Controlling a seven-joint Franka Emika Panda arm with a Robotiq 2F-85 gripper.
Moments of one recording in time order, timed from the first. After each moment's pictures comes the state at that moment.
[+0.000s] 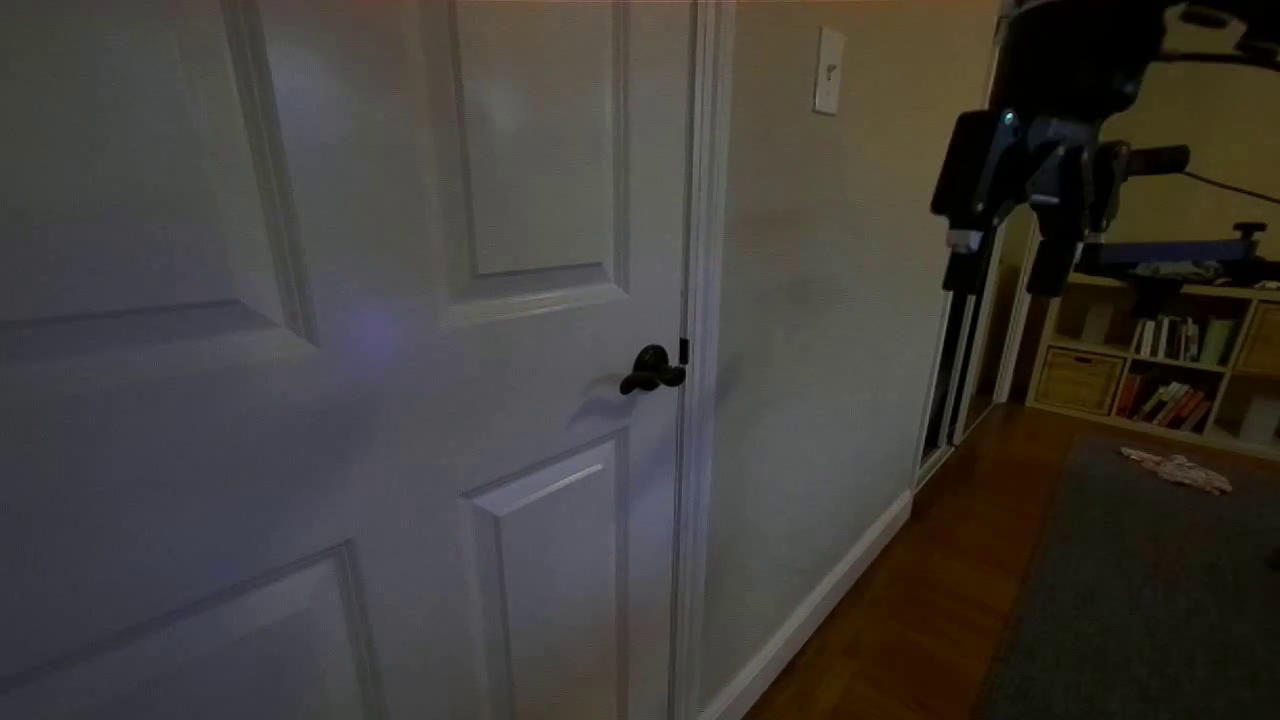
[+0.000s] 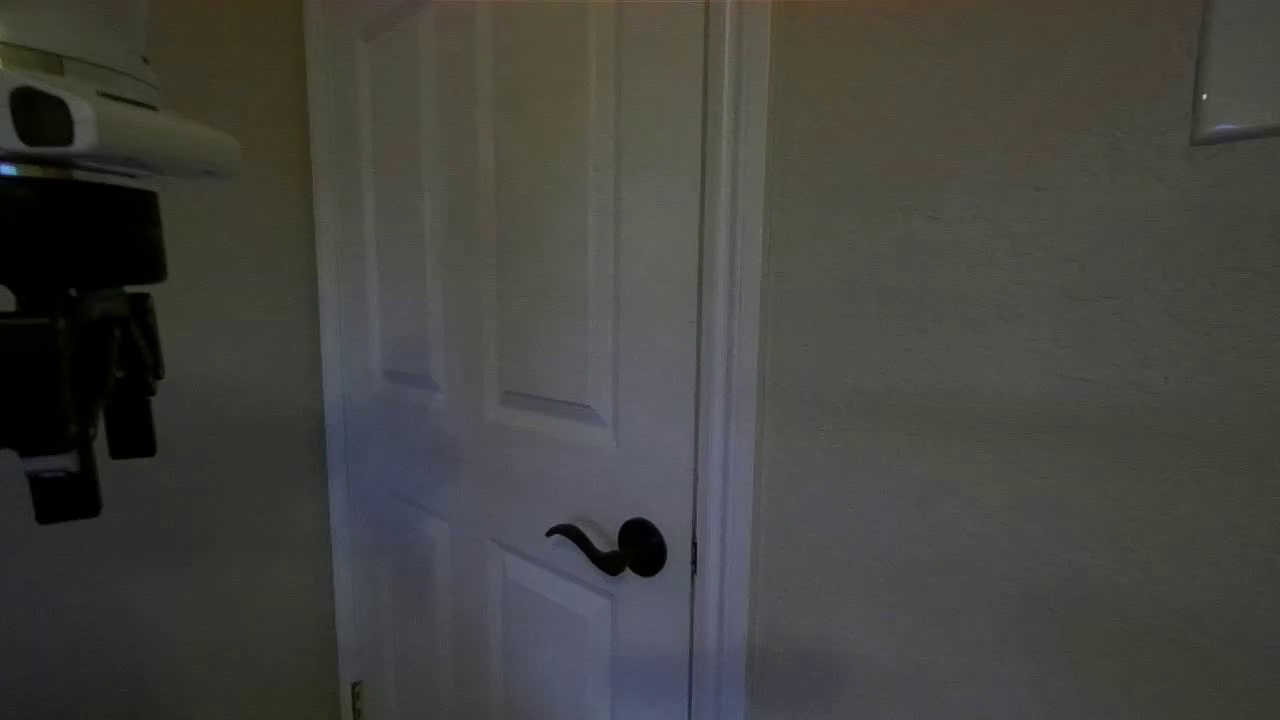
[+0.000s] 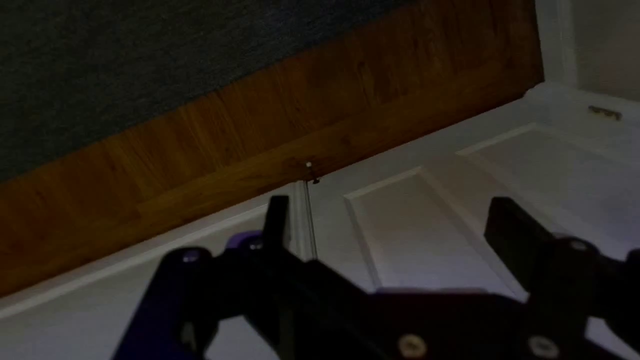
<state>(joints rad) 0.01 -0.28 0.14 -2.35 0.12 2.15 0.50</state>
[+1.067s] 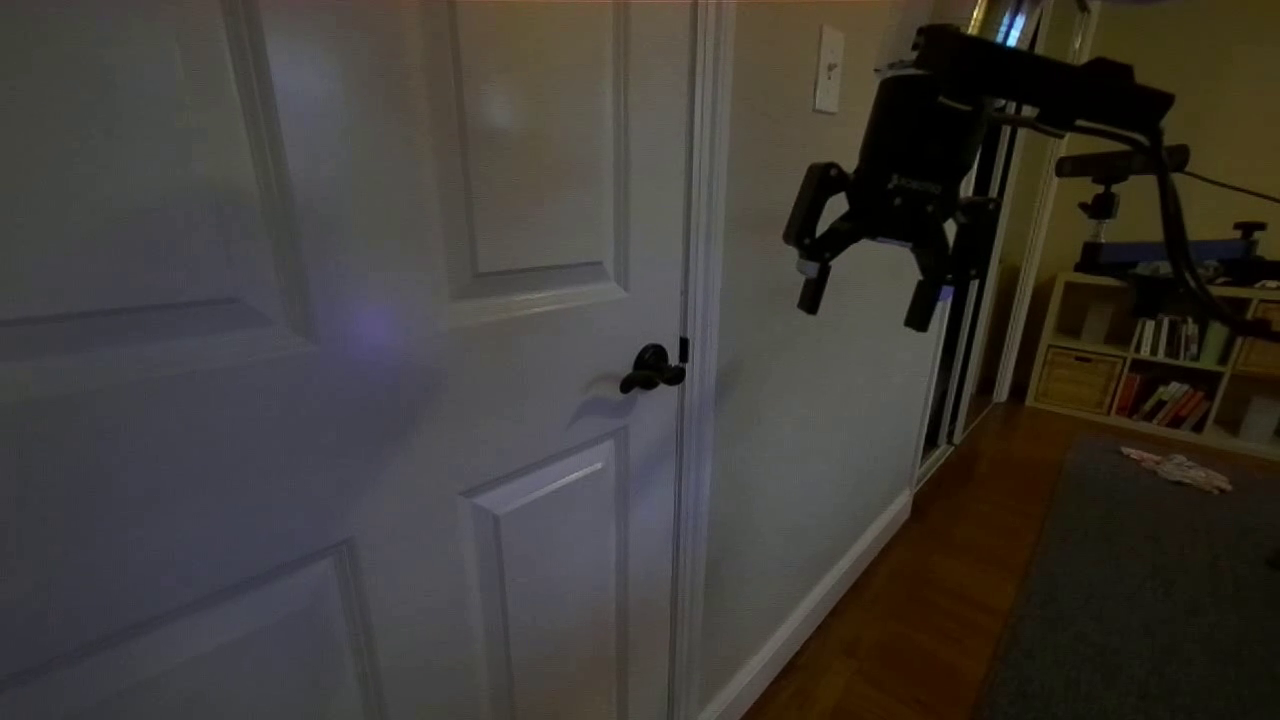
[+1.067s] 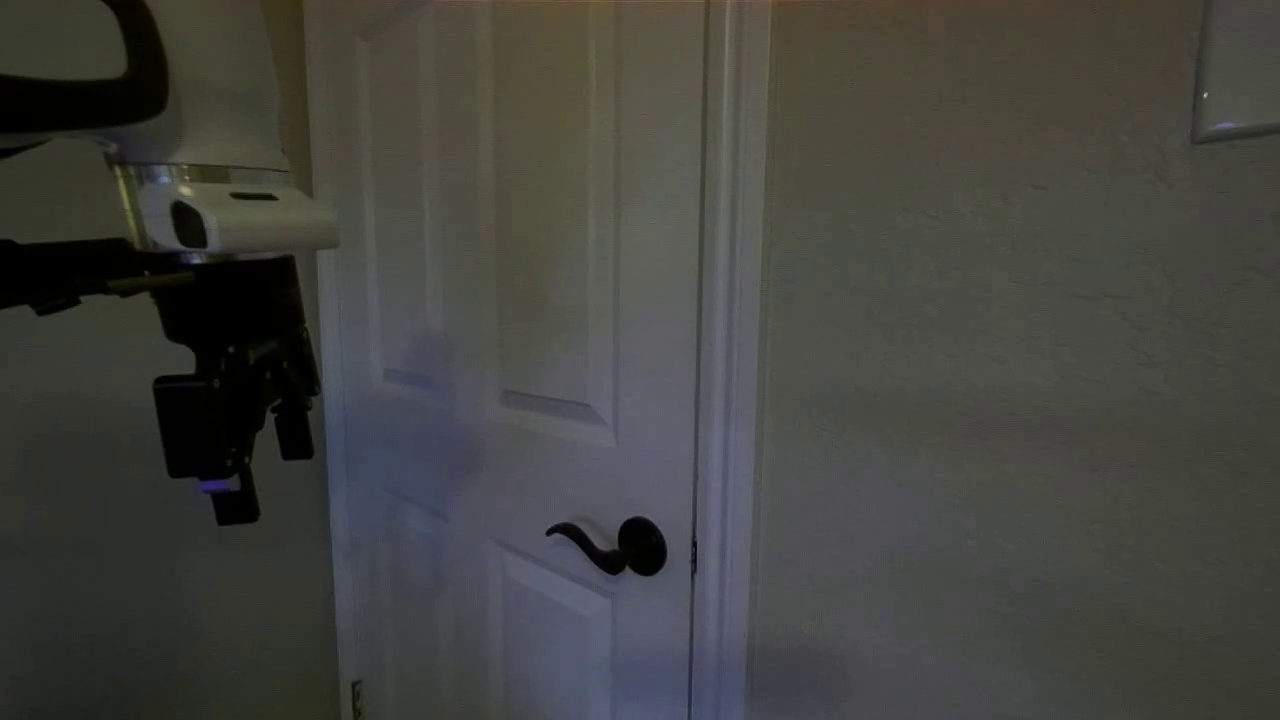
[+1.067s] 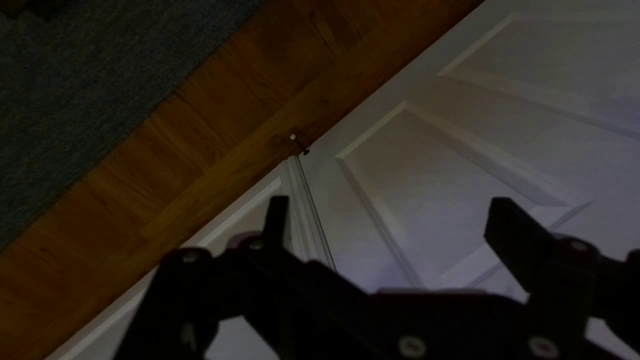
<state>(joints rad) 0.02 -0.06 0.14 -2.22 0.11 2.34 0.80</state>
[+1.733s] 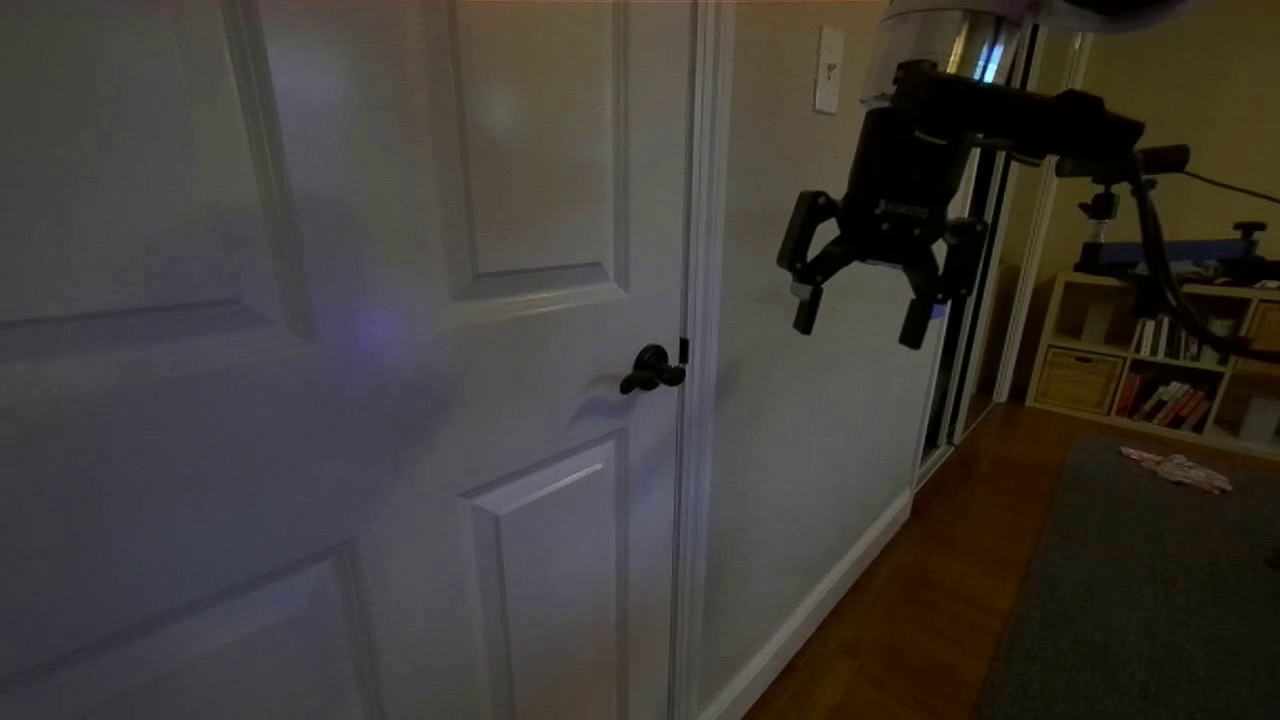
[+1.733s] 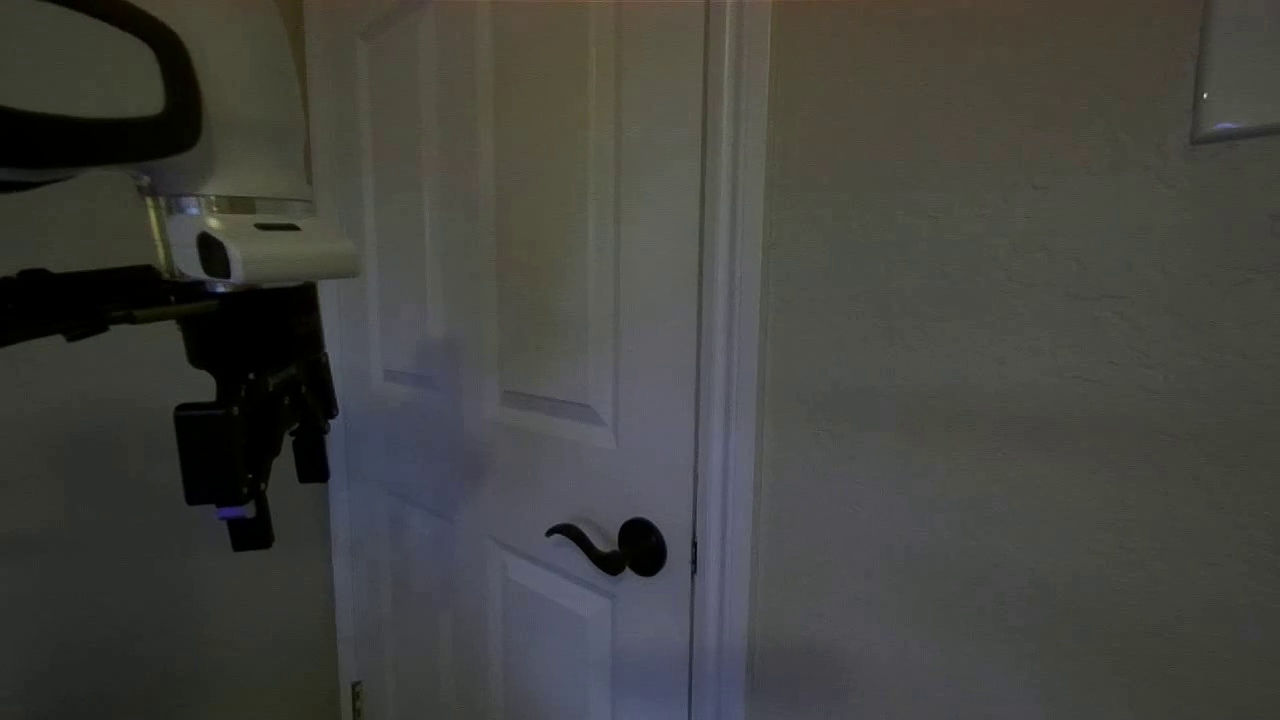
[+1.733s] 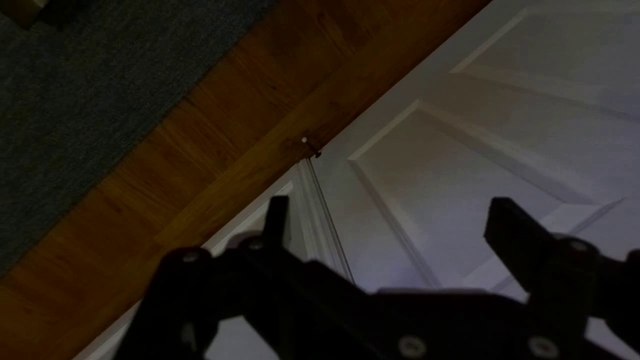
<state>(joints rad) 0.02 -0.01 0.13 -2.20 0.09 2.34 0.83</state>
